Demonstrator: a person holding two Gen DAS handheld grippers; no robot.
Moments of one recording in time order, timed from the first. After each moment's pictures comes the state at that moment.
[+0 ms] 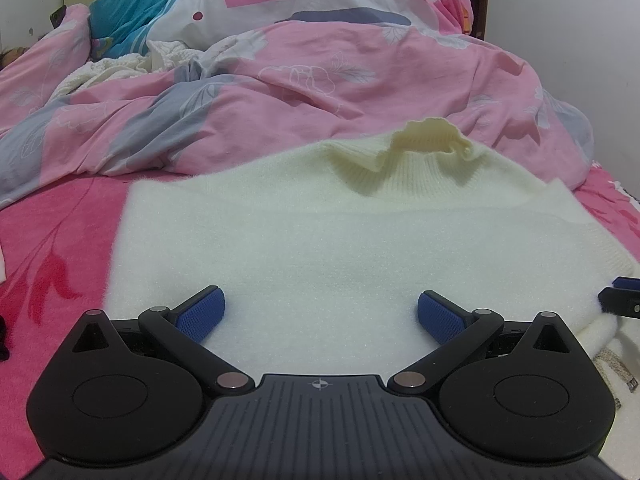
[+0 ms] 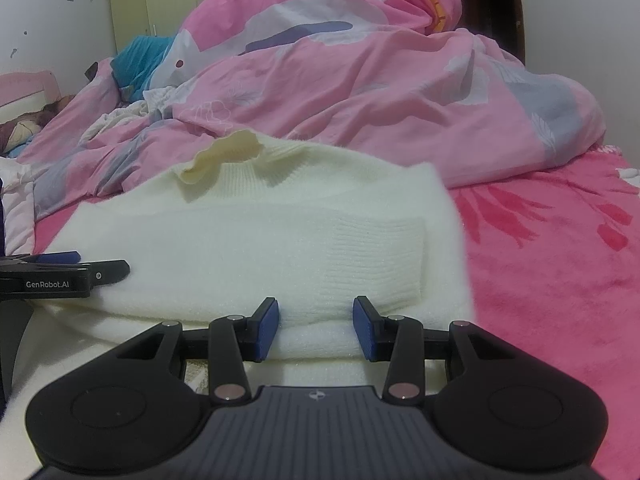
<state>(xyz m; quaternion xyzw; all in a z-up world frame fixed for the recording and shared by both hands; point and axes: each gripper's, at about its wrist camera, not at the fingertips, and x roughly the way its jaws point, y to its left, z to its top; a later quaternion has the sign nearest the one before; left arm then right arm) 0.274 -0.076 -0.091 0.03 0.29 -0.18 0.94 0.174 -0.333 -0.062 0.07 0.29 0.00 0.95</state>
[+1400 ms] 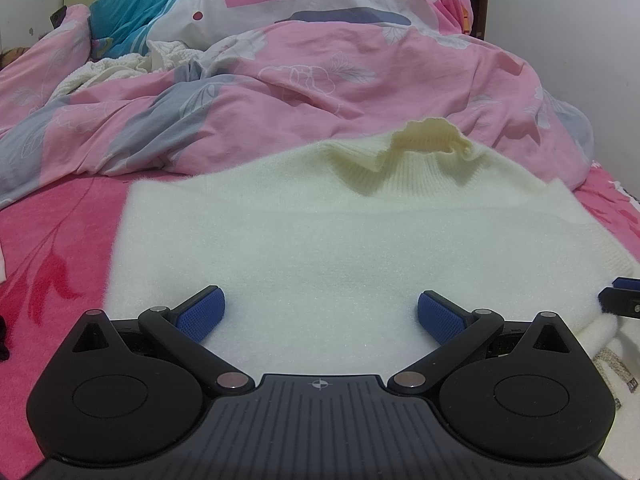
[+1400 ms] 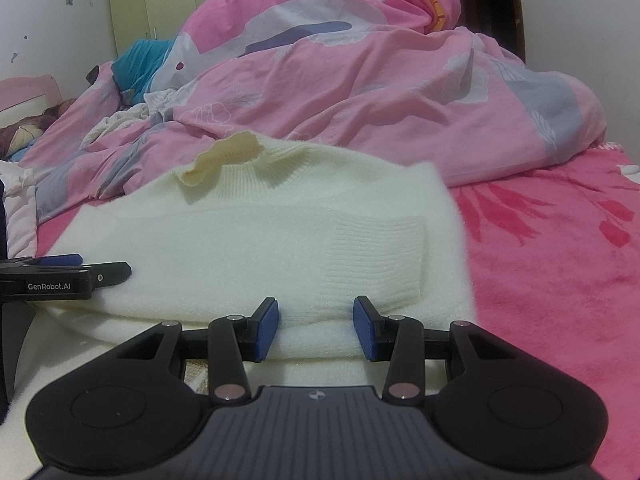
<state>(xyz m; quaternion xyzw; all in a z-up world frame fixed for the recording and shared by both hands) 0.274 -0.076 -0.091 0.03 0.29 -0.18 0.94 0.174 -0.334 -0.063 0.07 0.29 0.01 0.95</state>
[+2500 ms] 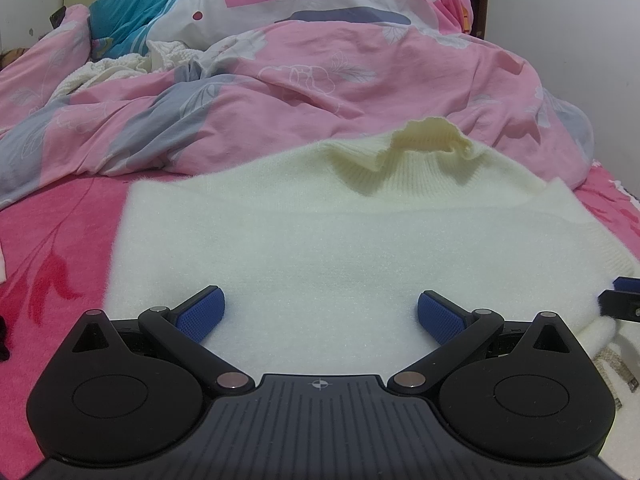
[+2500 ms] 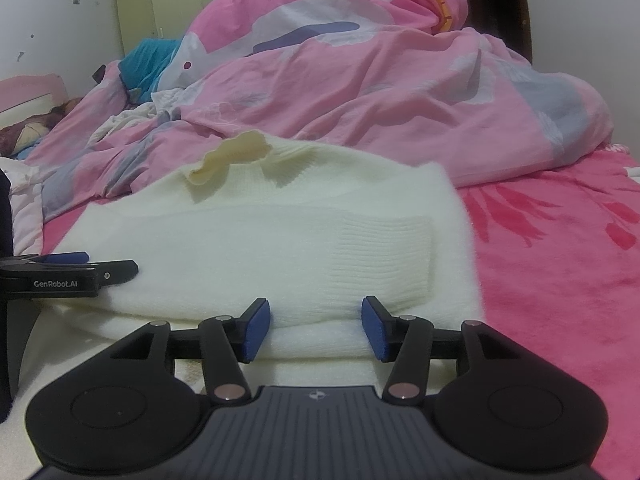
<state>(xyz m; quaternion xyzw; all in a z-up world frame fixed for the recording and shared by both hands) 0.274 -0.075 -0.091 0.03 0.29 -0.18 0.94 0.174 -0.333 -0.064 0.07 0.29 0.02 0.95</state>
